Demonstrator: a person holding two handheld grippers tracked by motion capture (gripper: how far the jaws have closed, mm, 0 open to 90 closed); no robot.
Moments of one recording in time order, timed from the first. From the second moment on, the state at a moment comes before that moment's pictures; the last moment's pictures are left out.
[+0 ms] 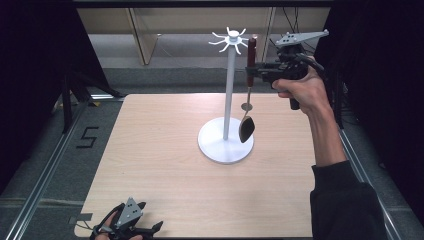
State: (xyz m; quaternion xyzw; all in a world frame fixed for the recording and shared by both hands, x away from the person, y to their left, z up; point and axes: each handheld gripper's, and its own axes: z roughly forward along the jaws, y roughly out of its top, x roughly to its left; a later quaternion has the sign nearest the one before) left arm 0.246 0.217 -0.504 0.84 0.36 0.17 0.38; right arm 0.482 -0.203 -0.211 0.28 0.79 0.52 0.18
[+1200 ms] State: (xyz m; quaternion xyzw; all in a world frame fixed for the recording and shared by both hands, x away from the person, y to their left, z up) left arm 0.246 0.217 -0.505 0.83 0.37 0.17 0.37; right arm 0.440 -0.232 -0.240 0.29 0.77 0.52 0.22
